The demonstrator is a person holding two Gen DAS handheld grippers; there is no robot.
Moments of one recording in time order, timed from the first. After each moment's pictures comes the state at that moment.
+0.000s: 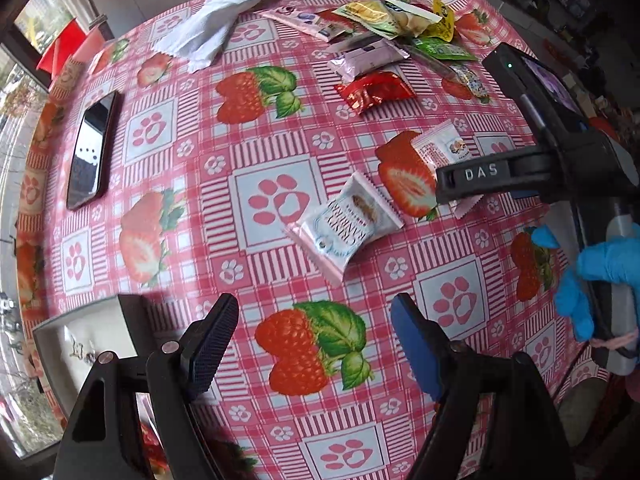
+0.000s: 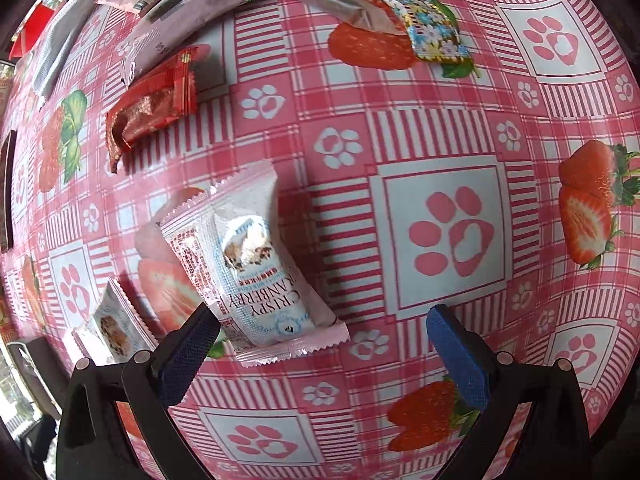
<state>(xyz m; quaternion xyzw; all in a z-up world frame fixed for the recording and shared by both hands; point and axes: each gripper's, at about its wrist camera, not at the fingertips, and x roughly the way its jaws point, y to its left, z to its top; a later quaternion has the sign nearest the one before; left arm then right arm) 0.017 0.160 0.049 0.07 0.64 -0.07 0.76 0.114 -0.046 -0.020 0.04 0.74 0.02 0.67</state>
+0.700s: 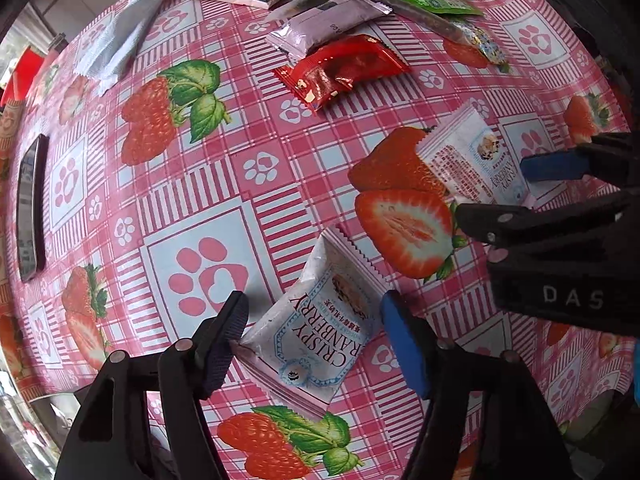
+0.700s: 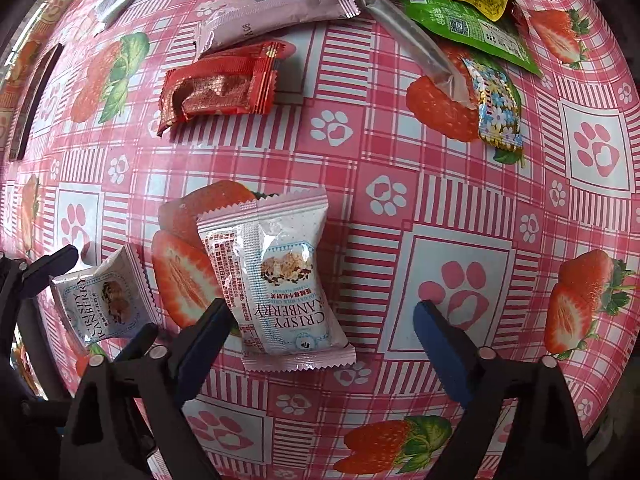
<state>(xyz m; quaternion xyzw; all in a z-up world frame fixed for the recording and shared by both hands) 0.083 0.127 -0.019 0.09 0.67 -0.08 0.73 0.131 0.020 -0.011 -0.06 0.71 0.11 0.69</state>
